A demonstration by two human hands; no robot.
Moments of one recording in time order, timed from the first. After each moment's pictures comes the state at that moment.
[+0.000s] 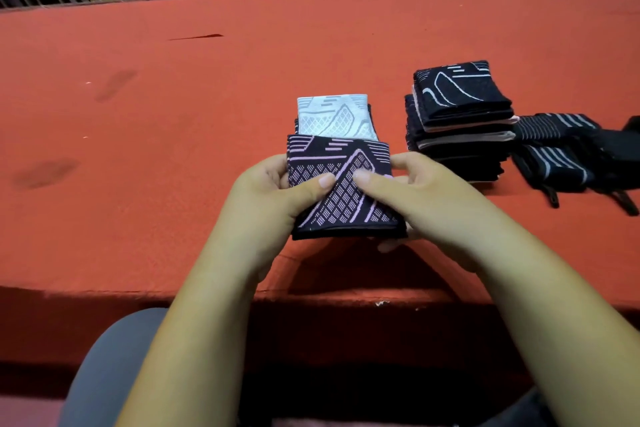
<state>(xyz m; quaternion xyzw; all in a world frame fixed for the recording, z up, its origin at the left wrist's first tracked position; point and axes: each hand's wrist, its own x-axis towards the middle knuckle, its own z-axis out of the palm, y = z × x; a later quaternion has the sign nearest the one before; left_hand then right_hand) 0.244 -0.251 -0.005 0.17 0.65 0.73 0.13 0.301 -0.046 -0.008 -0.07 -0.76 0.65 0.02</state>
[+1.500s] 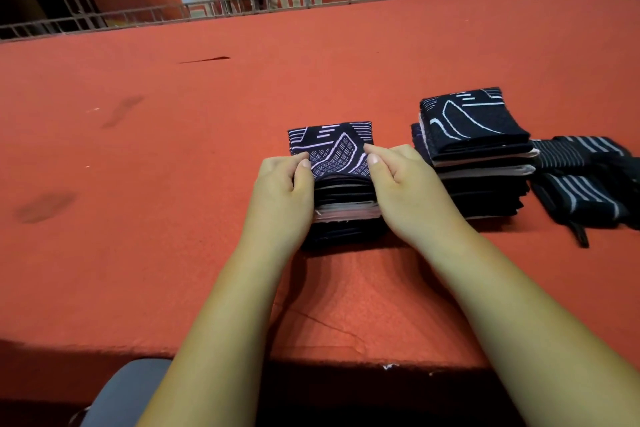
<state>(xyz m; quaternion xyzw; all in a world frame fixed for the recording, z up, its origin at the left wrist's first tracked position) 0.156 -0.208 -0.021 0.19 0.85 0.47 -0.15 0.213 -0.029 -0.022 -0.05 -0.88 0.41 0.23</state>
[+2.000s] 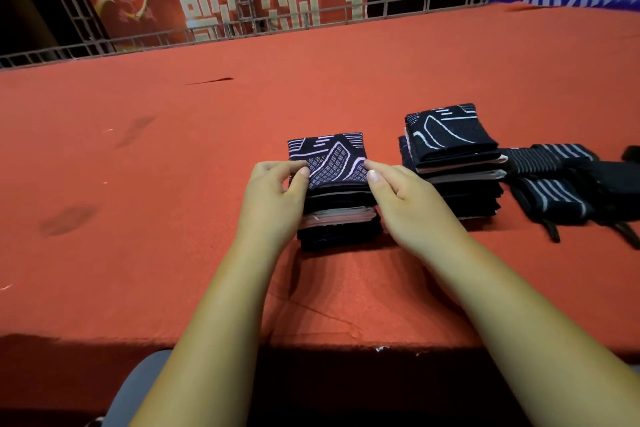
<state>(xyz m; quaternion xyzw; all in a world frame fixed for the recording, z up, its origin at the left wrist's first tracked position) 0.161 -0.222 -0.005 0.18 0.87 0.44 -0.15 0.248 -0.025 -0.017 -0.04 -0.88 0.43 0.22</state>
